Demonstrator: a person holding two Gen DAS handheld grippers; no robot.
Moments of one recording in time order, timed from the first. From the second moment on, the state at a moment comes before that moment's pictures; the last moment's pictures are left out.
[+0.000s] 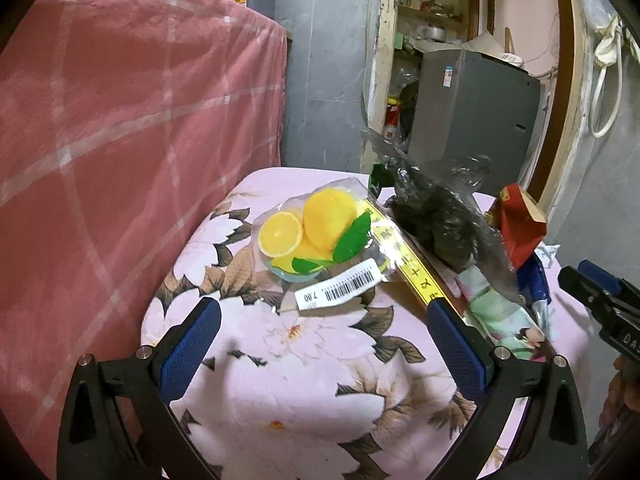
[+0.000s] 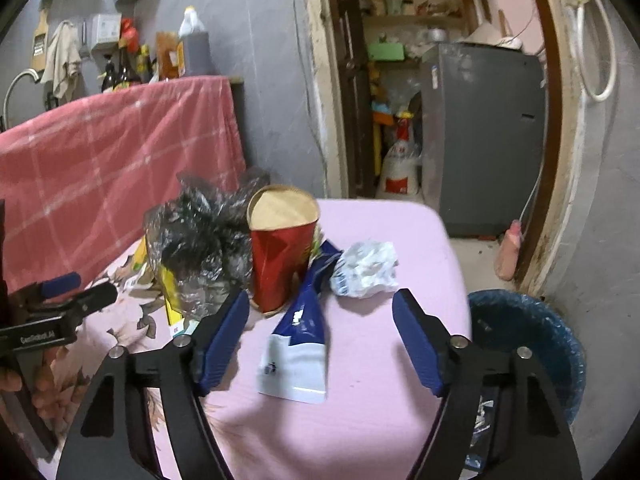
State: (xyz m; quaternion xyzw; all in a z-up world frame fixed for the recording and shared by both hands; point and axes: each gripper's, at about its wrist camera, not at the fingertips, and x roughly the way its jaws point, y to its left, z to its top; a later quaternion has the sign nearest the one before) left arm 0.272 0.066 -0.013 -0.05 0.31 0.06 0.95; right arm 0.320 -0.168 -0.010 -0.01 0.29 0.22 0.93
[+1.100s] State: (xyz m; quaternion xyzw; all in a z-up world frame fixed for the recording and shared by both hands) left arm 0.321 0.061 -0.038 0.08 0.36 0.07 0.93; right arm 0.350 -0.139 -0.040 -0.02 0.36 0.19 0.91
